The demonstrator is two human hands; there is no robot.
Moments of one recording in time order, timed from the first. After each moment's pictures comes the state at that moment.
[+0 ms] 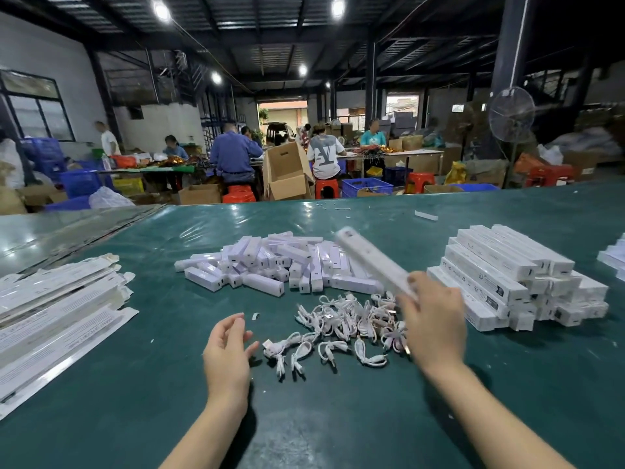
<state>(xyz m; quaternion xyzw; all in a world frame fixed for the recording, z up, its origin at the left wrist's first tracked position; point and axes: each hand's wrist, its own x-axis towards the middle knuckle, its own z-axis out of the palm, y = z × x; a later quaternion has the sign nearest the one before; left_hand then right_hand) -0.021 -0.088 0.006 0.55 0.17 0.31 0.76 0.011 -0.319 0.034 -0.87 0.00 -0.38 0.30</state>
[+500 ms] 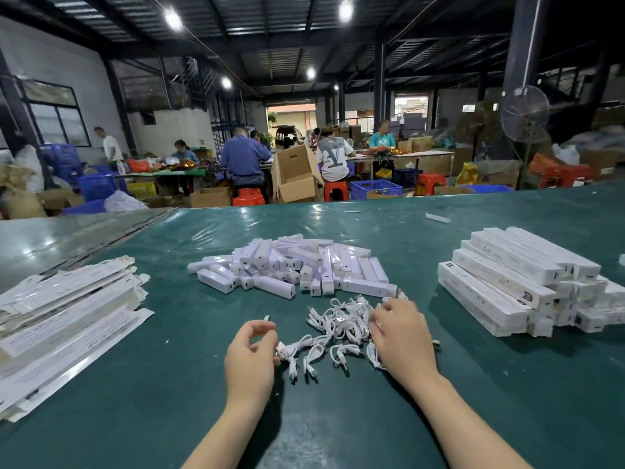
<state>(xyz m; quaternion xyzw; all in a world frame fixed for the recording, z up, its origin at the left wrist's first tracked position) -0.027 -0.091 0.003 0.71 0.13 0.30 0.63 0.023 -0.286 0.008 -0.93 -0.10 -0.29 0.19</state>
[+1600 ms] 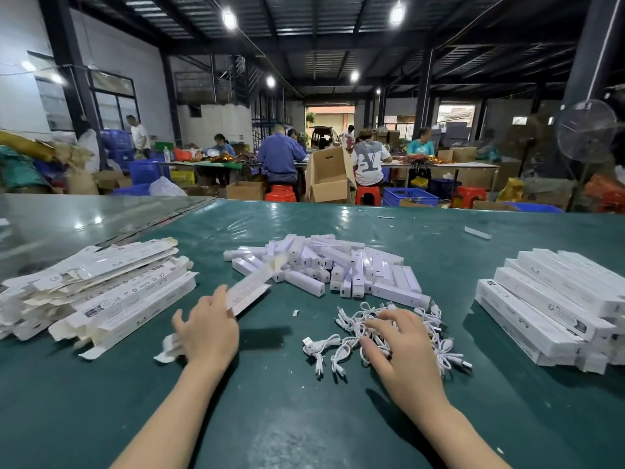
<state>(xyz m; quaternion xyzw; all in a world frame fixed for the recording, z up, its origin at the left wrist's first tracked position) -0.007 0.012 0.007 0.91 0.28 0.30 0.10 -0.003 -0.256 0.009 -0.85 -0.26 -0.34 0.32</state>
